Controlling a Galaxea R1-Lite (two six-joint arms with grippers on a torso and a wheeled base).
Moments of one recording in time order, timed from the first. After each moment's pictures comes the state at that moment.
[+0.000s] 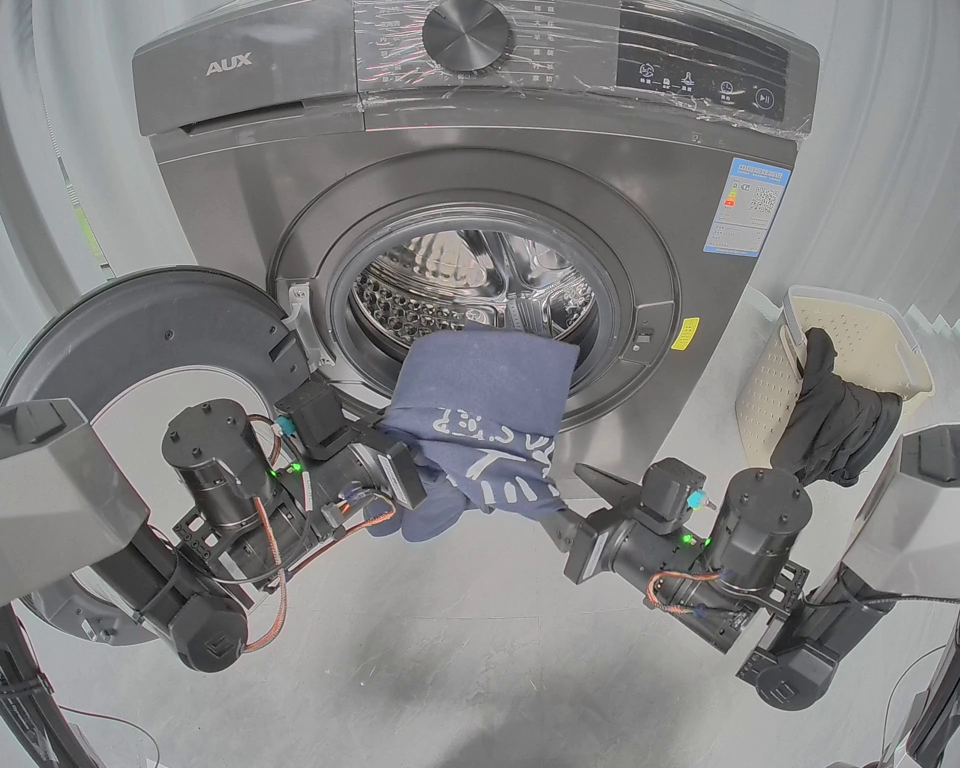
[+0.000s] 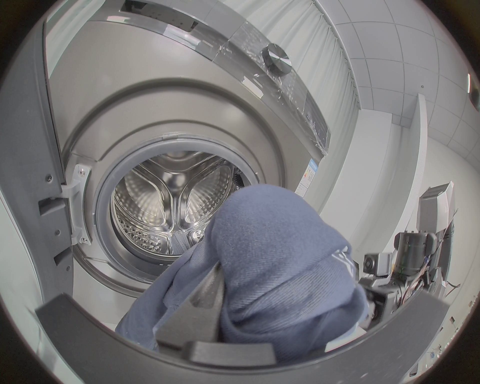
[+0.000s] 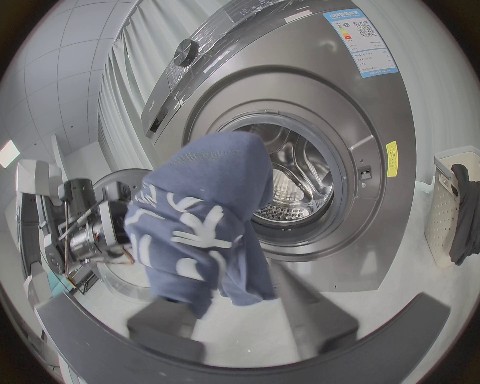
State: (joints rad) left arm -0.53 1.97 -0.61 -1.55 -0.17 -0.21; right arm 0.75 2.03 -0.53 -1.52 -0.12 0.21
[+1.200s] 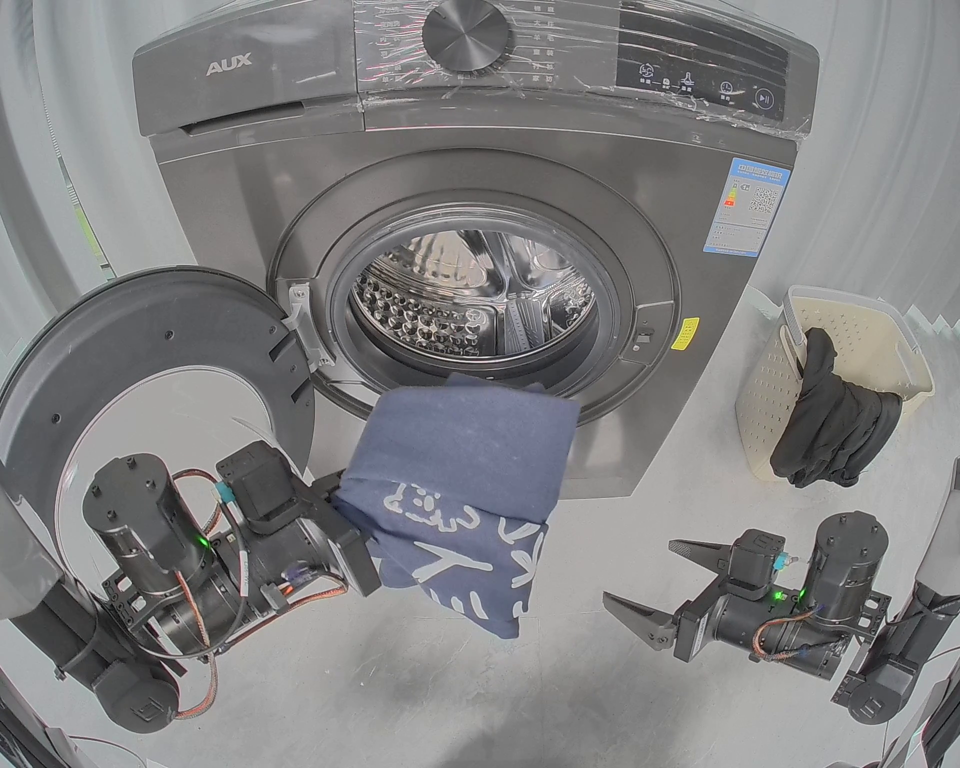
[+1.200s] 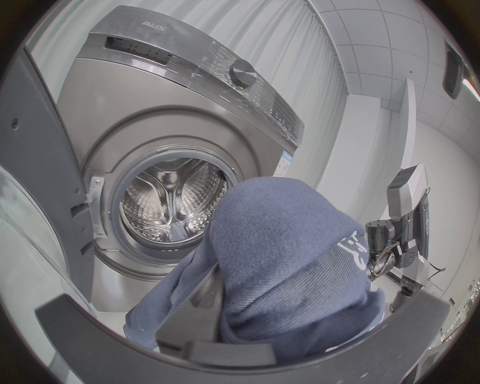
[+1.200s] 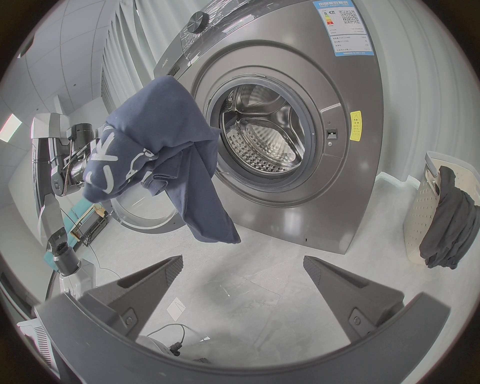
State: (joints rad) left arm -0.58 1.77 -0.32 -1.55 -0.19 -0.12; right arm 0.61 1.89 -0.13 -1.52 0.06 0.08
